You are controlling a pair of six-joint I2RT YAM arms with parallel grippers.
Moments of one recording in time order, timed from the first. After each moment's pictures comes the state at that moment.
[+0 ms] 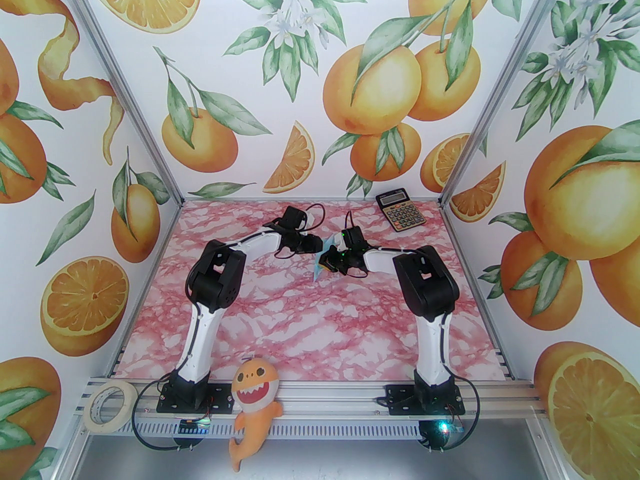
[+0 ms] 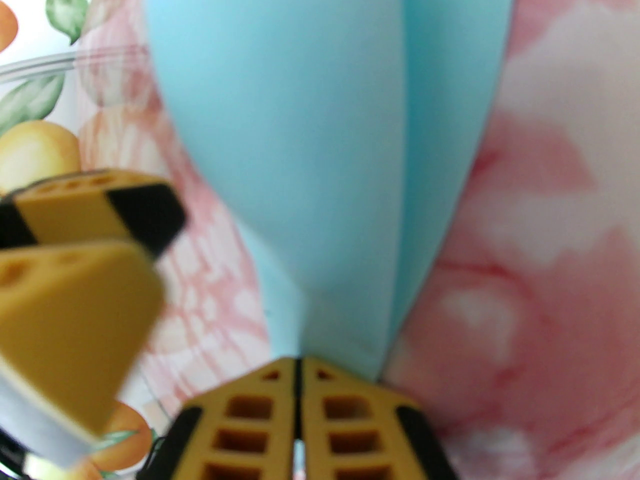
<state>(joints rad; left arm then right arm) -0.50 2.31 1.73 -0.38 0.39 -0.44 0.38 2.11 1.23 -0.02 -0.56 0.86</state>
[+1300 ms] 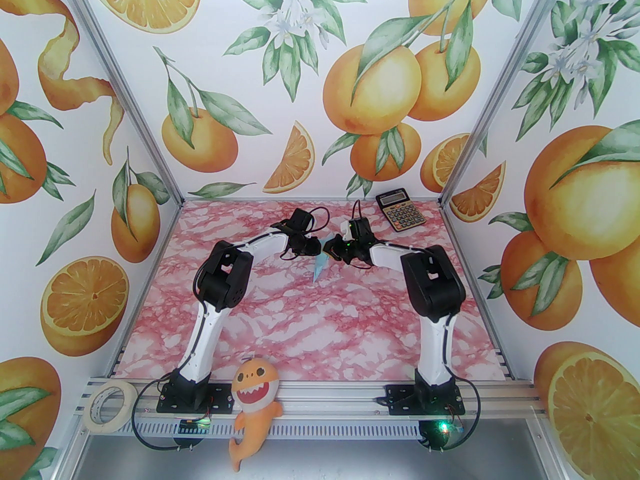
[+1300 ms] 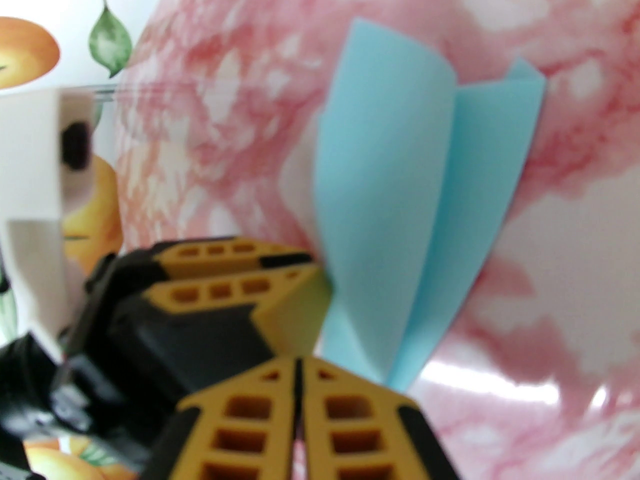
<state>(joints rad) -0.53 2.36 1.81 -0.46 0.23 -0.41 0.33 2.10 1.29 0.02 -0.56 0.86</state>
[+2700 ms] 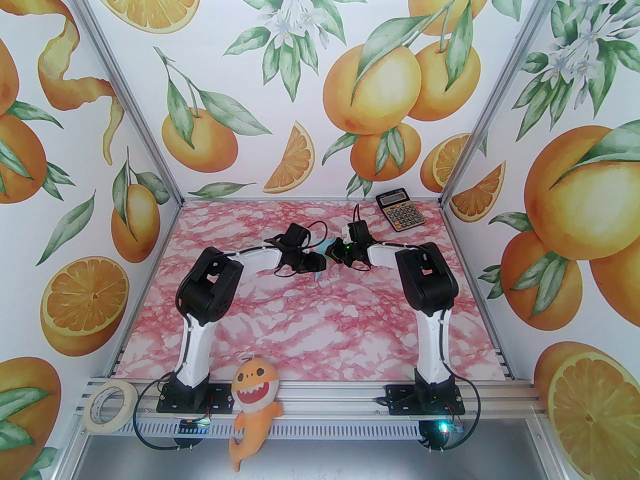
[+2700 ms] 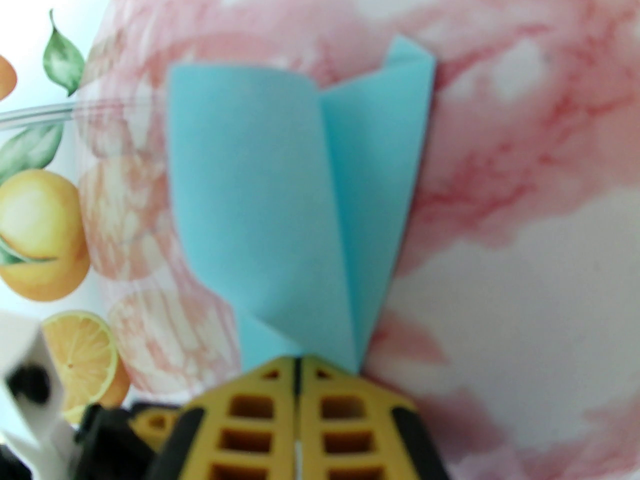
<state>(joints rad) -0.59 2.13 1.43 -0.29 0.39 -0.55 0.32 2.16 1.30 0.00 -0.50 0.85</state>
